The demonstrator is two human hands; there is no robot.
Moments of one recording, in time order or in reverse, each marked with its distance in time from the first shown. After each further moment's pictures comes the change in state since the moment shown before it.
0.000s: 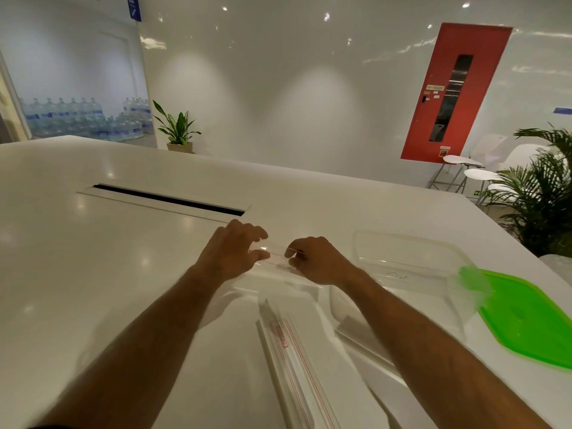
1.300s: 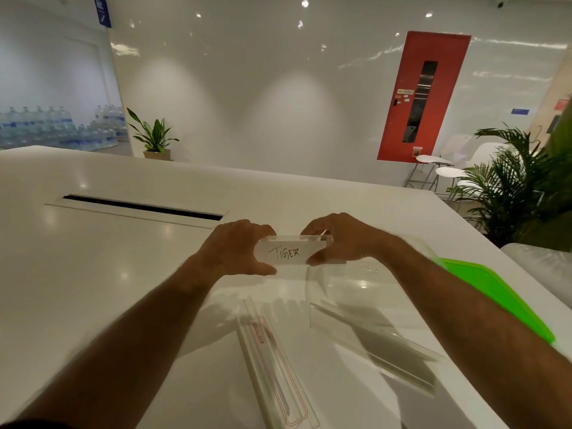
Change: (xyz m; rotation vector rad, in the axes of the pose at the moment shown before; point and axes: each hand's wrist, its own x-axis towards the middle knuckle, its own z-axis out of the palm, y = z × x) left_hand 0.013 0.053 -0.017 0.088 -0.077 0.232; right_hand -0.050 0.034 -0.096 0.005 -0.103 0.014
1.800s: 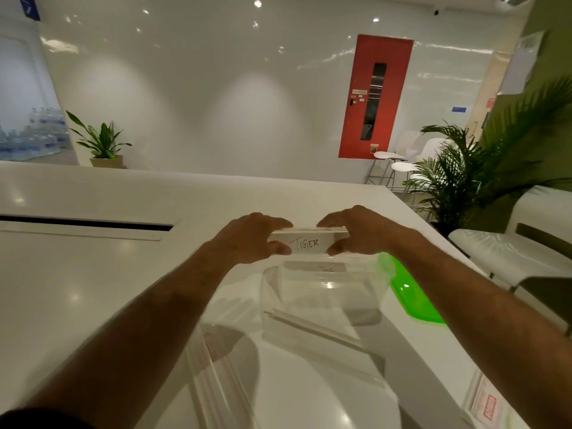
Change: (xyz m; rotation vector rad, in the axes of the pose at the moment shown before) left_hand 0.087 0.089 0.014 -0.193 -0.144 0.121; right_hand -0.064 0.079 -0.058 -0.260 0.102 0.165
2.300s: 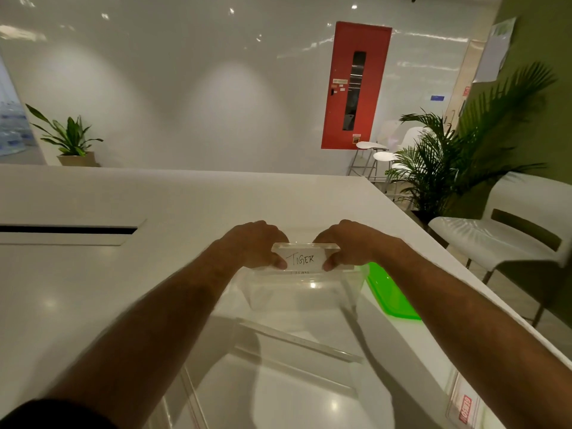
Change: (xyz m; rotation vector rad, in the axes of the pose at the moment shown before) left_hand 0.058 0.037 0.040 0.090 -0.285 -0.012; right_hand 0.003 0.062 0.032 -0.104 -0.183 0.101
